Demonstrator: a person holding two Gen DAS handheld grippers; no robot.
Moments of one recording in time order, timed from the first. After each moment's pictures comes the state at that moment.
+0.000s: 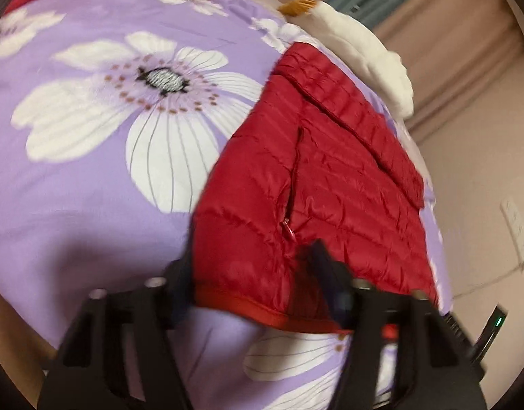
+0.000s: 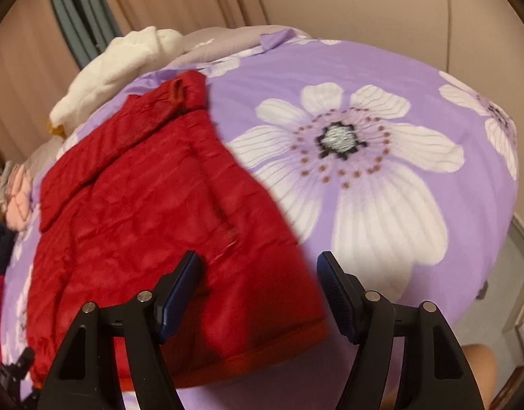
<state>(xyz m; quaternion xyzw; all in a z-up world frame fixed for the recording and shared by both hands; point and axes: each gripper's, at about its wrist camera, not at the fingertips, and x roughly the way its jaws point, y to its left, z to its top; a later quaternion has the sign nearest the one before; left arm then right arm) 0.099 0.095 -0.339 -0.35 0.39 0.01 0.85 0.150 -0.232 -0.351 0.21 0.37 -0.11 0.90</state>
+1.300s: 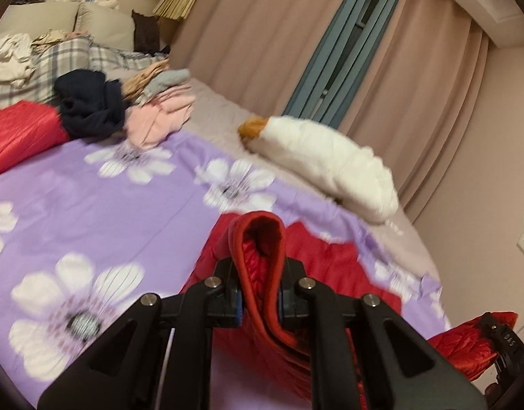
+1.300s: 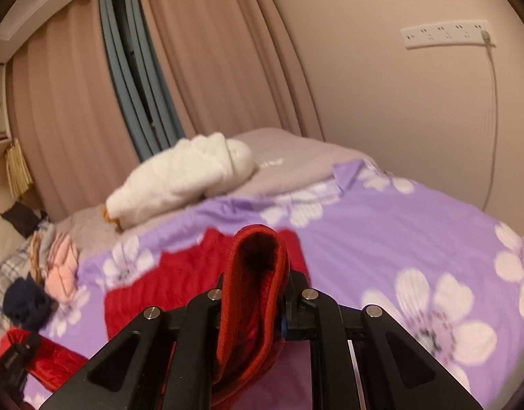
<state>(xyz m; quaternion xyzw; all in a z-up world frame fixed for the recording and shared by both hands) 0.247 0.066 -0.161 -0.23 0.19 0.08 0.95 0.255 -0.209 -0.178 0.17 0.16 -0.08 0.97</state>
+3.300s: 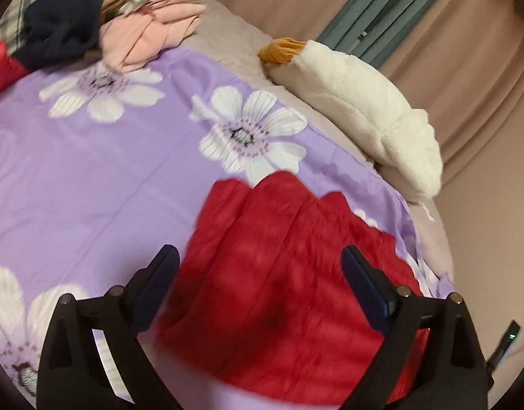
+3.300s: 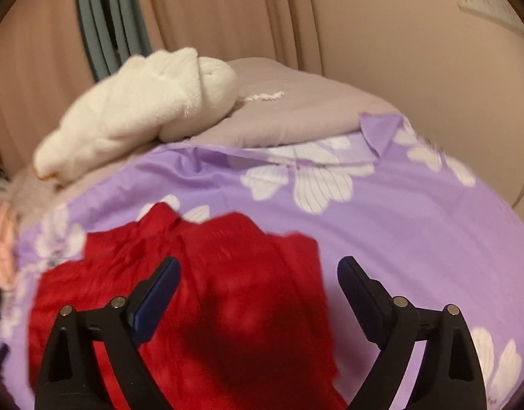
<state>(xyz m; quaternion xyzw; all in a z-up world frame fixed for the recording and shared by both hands) 0.388 0.125 -0.243 -0.29 0.35 0.06 0.89 0.418 -0.237 -0.259 0.16 0.33 -0.10 0.92</state>
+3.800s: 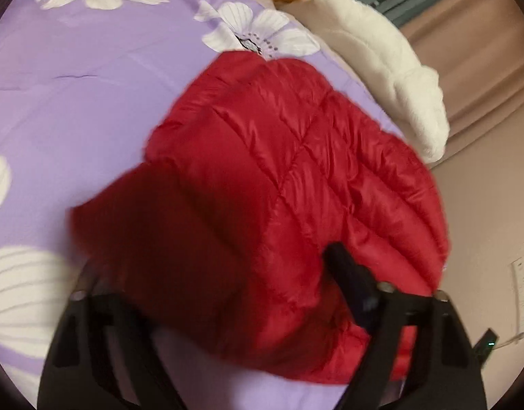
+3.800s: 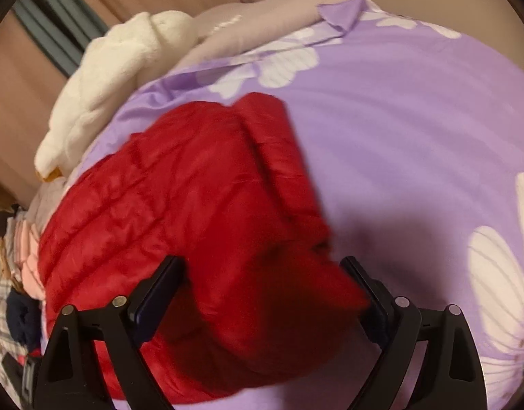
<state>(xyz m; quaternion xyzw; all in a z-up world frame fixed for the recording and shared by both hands) 0.400 0.069 -0.337 -0.35 0.40 0.03 0.85 0.400 -0.223 -0.342 0.29 0.39 -0.05 0.87</state>
